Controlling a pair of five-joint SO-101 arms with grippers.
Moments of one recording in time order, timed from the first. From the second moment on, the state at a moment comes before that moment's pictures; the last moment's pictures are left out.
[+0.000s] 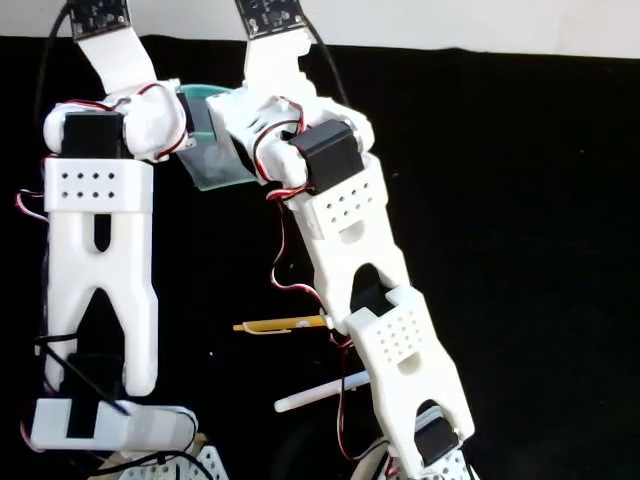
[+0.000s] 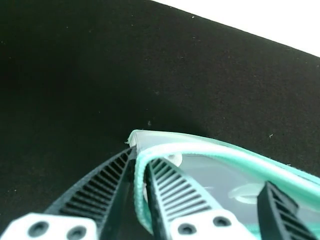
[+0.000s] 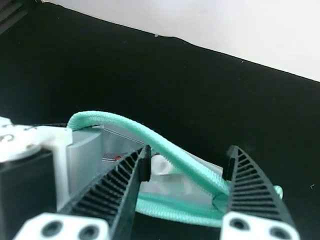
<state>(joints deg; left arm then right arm) -6.6 2.9 -15.0 75.4 15.9 -37.0 42.5 -96.3 93.1 -8.8</state>
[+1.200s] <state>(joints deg) -6.6 2.9 -15.0 75.3 15.9 -39.6 10.8 -69.0 100.5 3.0</state>
